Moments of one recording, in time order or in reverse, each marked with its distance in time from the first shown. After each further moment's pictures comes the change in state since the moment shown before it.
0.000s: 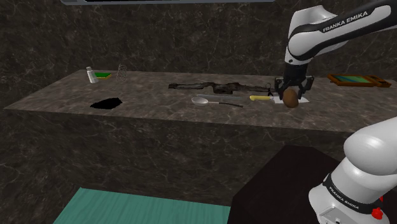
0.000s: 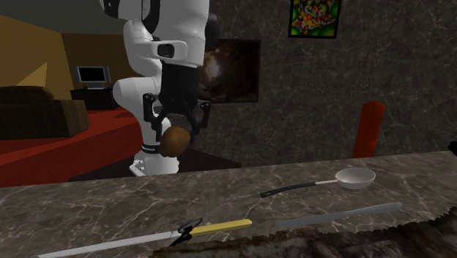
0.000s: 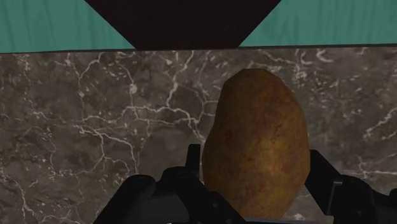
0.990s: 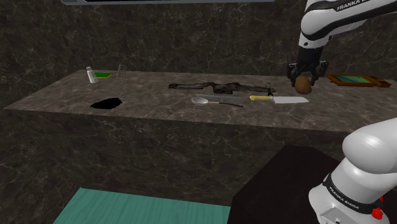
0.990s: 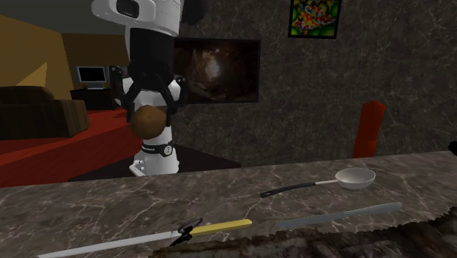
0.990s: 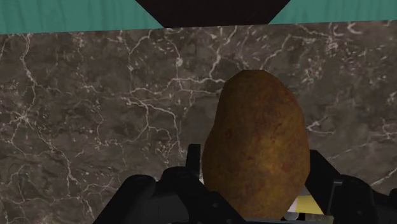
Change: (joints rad) arm -0.044 -0.014 -0.075 0.130 -0.038 -0.128 -0.114
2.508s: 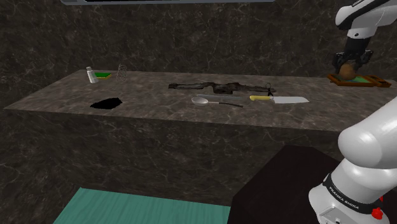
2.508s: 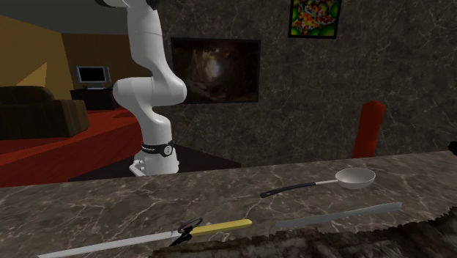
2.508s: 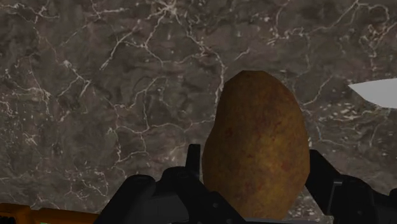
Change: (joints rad) arm -0.163 0.512 -0.423 0.488 0.031 0.118 -0.603
